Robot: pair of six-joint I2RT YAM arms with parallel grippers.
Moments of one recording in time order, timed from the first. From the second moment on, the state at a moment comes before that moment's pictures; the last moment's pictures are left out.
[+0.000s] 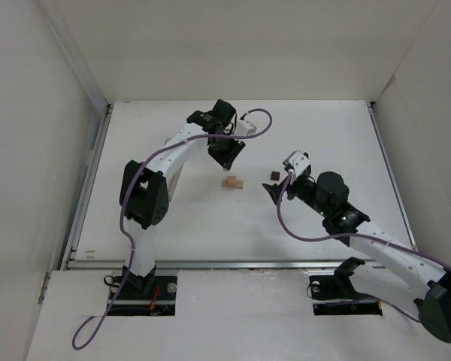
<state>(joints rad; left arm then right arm) -0.56 2.01 1.85 -0.98 0.21 0.27 0.61 0.95 0.56 0.27 -0.13 -0.22</state>
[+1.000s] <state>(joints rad) -0.62 2.01 1.73 -0.88 0.24 0.35 0.61 0.92 0.50 0.22 0.10 -0.11</state>
